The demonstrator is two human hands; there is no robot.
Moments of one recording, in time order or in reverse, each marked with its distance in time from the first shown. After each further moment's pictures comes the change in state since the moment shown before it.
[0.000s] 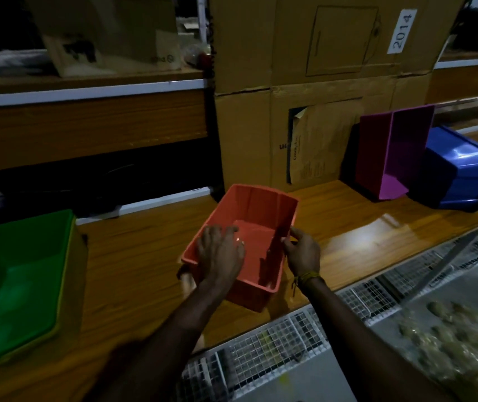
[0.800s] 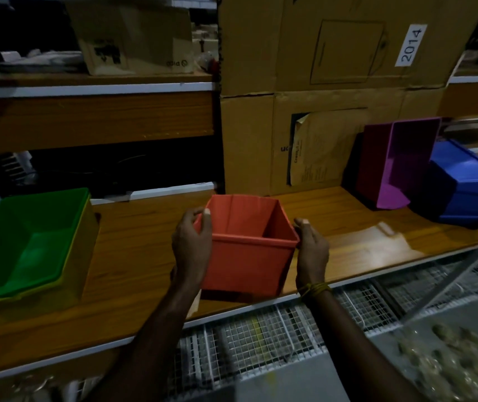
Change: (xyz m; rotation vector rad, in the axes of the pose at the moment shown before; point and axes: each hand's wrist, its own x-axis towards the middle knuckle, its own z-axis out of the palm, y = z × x) left_hand -0.060 0.035 -0.059 -0.569 0.404 -0.233; right_hand -0.037 0.003 -0.081 0.636 0.073 0.041
